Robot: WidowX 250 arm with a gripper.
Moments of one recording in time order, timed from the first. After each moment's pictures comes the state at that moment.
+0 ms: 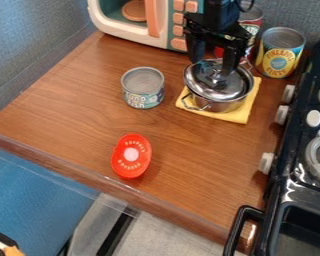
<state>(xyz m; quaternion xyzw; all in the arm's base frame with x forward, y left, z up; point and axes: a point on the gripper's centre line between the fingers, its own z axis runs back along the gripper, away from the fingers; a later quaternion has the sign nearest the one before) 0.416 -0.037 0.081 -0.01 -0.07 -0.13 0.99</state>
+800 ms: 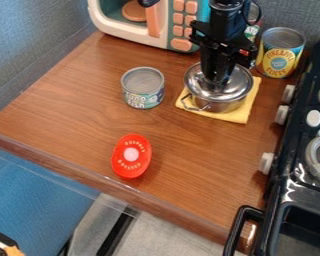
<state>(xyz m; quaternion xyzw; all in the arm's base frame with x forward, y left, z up) 0.408 -0.040 0.072 0.02 -0.06 -0.14 0.99</state>
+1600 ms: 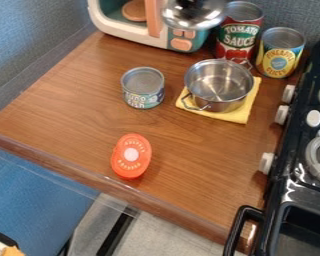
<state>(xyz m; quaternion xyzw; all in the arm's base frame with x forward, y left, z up) 0.430 0.036 0.159 0.00 -0.13 -0.03 0.99</state>
